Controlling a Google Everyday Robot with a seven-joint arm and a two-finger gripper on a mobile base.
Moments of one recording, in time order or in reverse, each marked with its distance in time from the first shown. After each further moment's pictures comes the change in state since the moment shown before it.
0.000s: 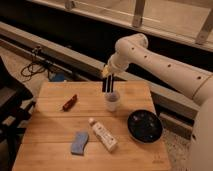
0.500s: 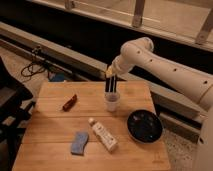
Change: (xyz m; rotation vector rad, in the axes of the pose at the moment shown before) arm 0.002 -0.019 0.001 -0.005 -0.051 -0.022
